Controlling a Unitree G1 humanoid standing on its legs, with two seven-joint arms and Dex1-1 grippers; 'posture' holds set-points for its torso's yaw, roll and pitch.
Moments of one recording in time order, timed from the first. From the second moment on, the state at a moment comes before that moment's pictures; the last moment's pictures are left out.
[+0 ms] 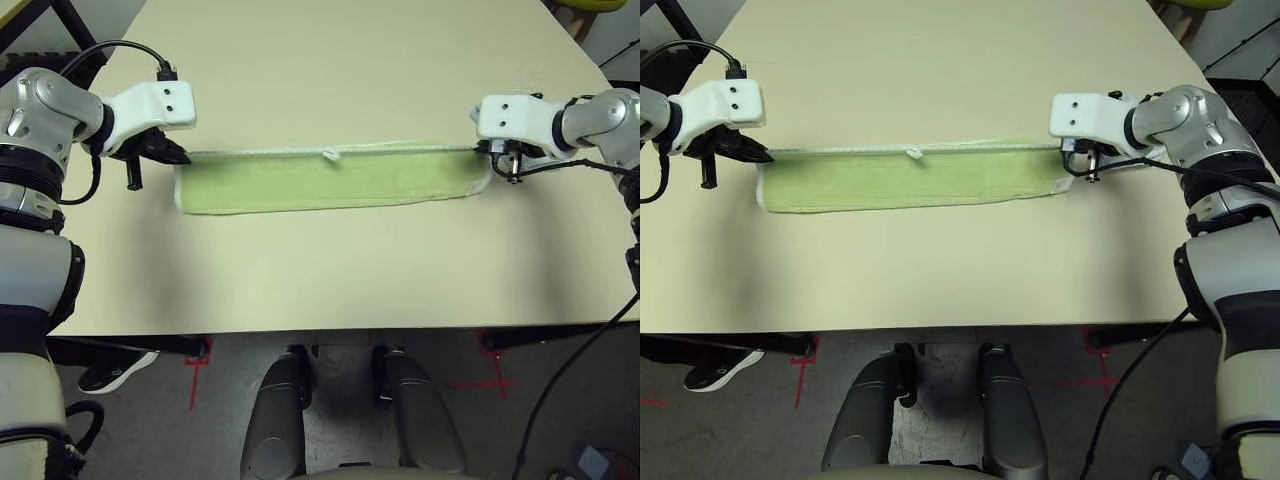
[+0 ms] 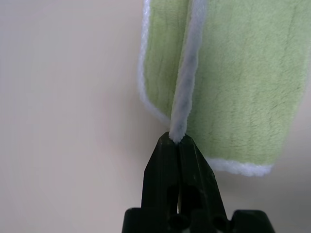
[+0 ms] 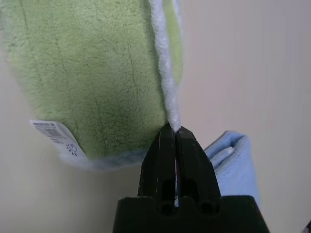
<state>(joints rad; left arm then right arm) -1.40 0.91 -0.56 1.21 0.23 -0.25 -1.26 -1.30 -0.74 0.47 1.20 -0.32 -0.38 0.91</state>
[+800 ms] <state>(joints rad) -1.36 0.84 -0.44 1.25 0.34 -0.26 -1.16 -1.30 -0.69 0.44 1.23 -0.40 -0.34 0.78</state>
